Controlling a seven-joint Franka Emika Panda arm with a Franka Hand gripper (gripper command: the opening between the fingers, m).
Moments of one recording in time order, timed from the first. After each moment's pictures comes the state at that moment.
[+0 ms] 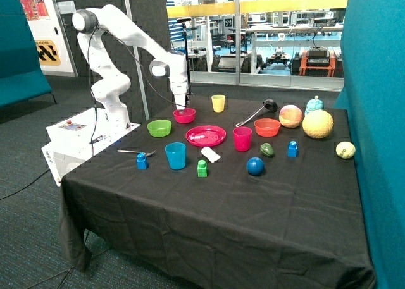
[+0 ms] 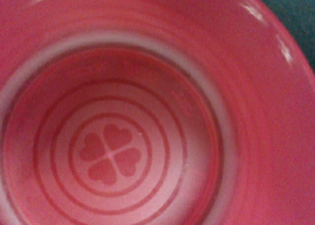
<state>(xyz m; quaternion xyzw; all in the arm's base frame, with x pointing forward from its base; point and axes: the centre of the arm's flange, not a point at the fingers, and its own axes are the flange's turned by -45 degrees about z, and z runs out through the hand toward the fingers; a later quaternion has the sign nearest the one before) 0.393 0.056 0.333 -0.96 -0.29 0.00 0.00</state>
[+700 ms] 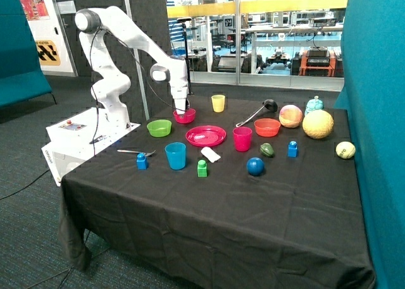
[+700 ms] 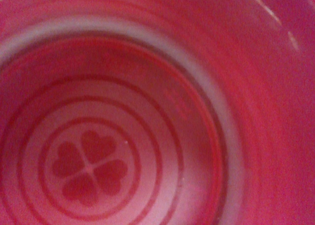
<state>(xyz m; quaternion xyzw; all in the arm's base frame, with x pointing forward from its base) 0.395 0.054 0.312 -0.96 -0.28 0.00 0.00</state>
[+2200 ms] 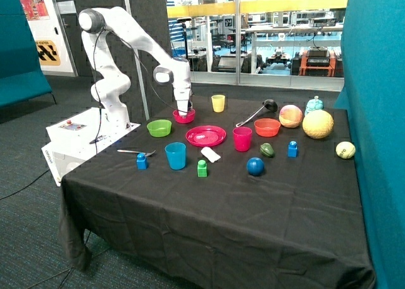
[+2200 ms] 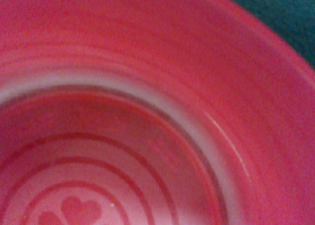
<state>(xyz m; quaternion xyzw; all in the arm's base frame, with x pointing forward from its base) 0.407 0.063 0.305 -0.97 -0.26 0.00 0.00</state>
